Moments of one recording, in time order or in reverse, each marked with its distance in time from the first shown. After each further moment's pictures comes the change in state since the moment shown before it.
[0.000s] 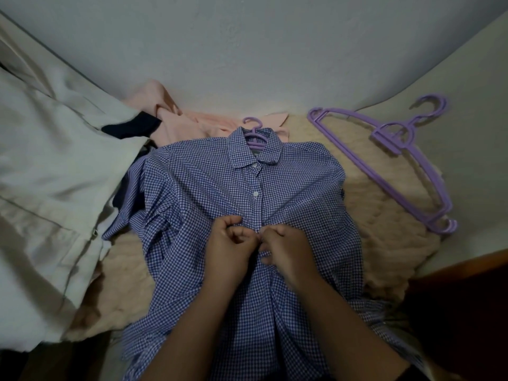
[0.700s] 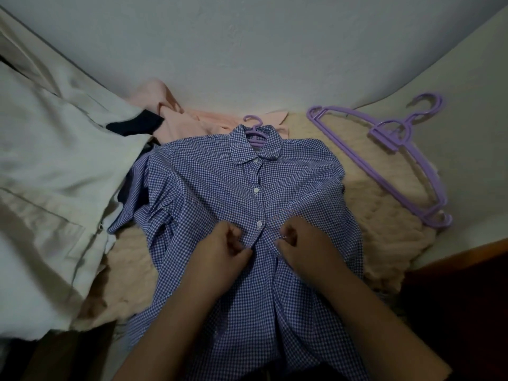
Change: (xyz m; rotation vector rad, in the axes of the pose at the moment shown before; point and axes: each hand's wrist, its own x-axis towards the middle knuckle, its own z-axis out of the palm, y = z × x) left_hand -0.017 0.011 -0.036 0.556 -0.178 0.086; right_hand -0.014 0.002 -0.041 -0.677 -0.016 -0.302
